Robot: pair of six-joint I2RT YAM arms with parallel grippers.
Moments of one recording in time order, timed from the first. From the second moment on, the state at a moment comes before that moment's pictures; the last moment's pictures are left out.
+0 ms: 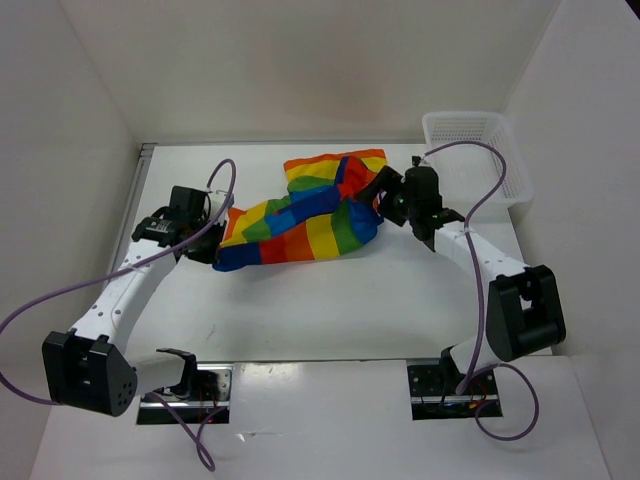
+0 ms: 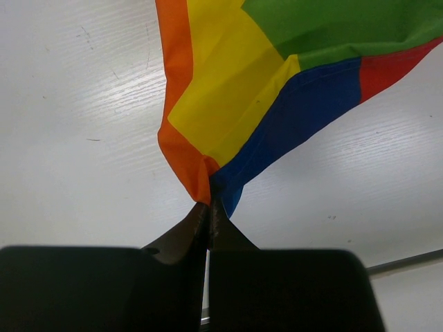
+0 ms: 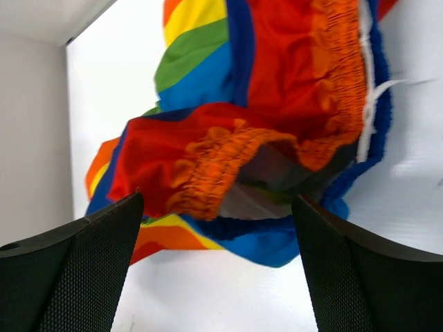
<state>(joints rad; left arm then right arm) -0.17 1.21 1.03 -0.84 0.06 0.07 0.29 1.47 0.96 0.00 -0.12 0.78</state>
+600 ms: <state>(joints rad) -0.17 1.22 1.03 -0.82 0.04 0.07 0.29 1.58 0.95 0.21 -0.34 0.82</state>
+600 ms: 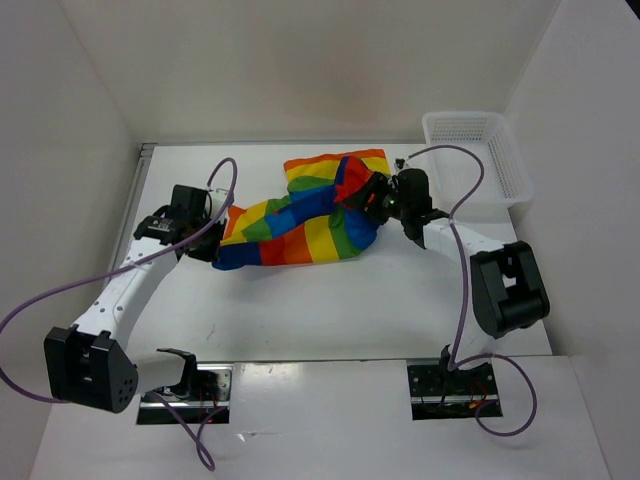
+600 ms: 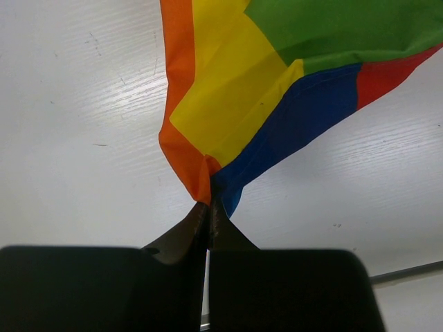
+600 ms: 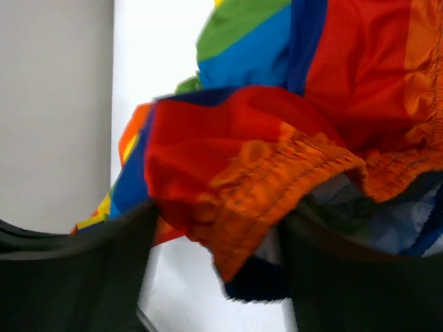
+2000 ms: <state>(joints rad) 0.09 1.22 1.52 -1.13 0.19 0.07 0.26 1.15 0.98 -0.42 -0.37 0.52</state>
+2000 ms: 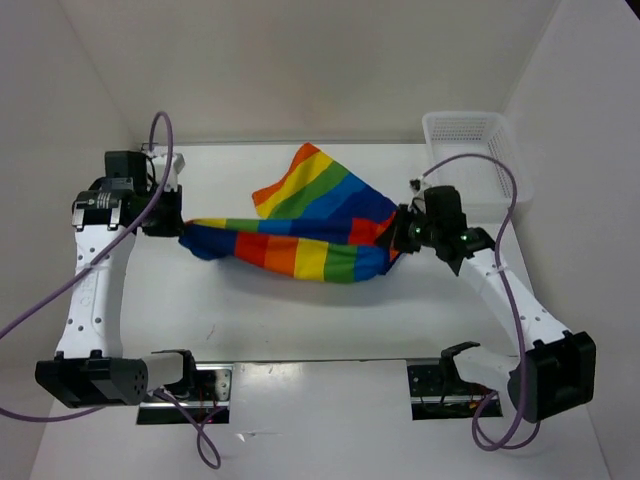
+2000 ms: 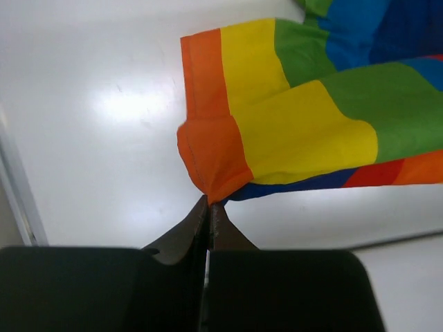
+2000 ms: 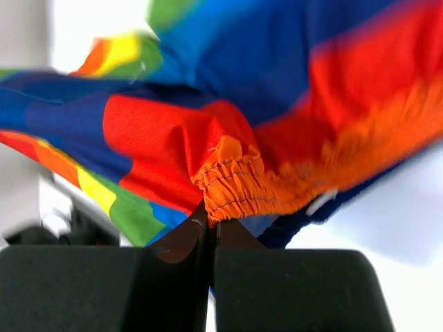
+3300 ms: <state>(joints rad) -0.46 2.55 2.87 -0.73 0.18 0.07 0.11 0.06 0.33 -0.70 -0.11 1.53</state>
